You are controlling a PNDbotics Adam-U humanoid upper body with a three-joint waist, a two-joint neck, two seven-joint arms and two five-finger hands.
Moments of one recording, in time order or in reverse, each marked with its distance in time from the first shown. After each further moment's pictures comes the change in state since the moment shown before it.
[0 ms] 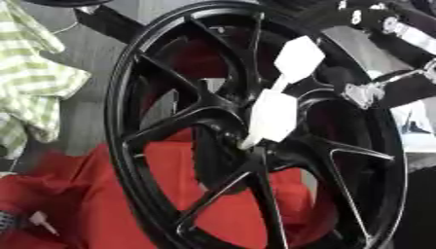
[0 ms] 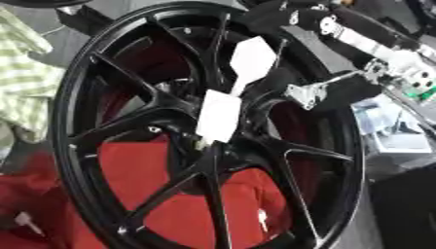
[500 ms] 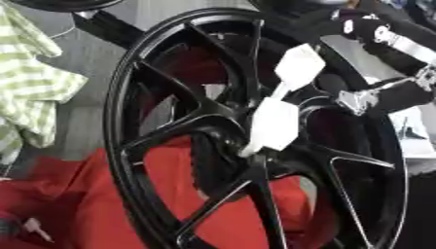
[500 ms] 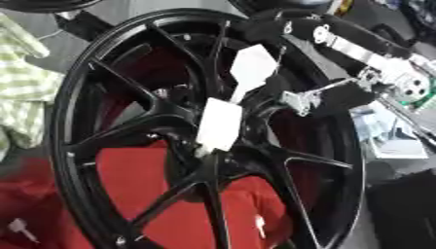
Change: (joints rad) left arm 0.000 0.000 0.000 0.000 -0.013 0.000 0.000; right arm 0.006 0.004 0.000 0.000 0.005 0.034 0.020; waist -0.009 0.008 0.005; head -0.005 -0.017
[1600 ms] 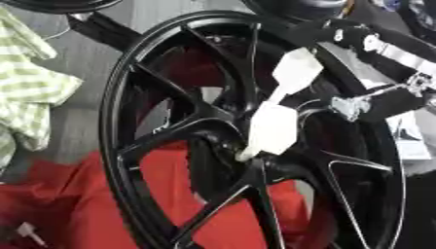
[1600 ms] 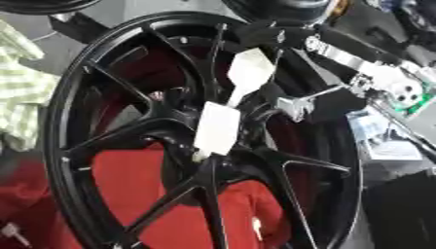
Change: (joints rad) left arm 0.001 -0.004 0.000 0.000 -0.016 0.005 0.004; right arm -0.001 0.012 0.001 0.000 -0.002 0.039 0.012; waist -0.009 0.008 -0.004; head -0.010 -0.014
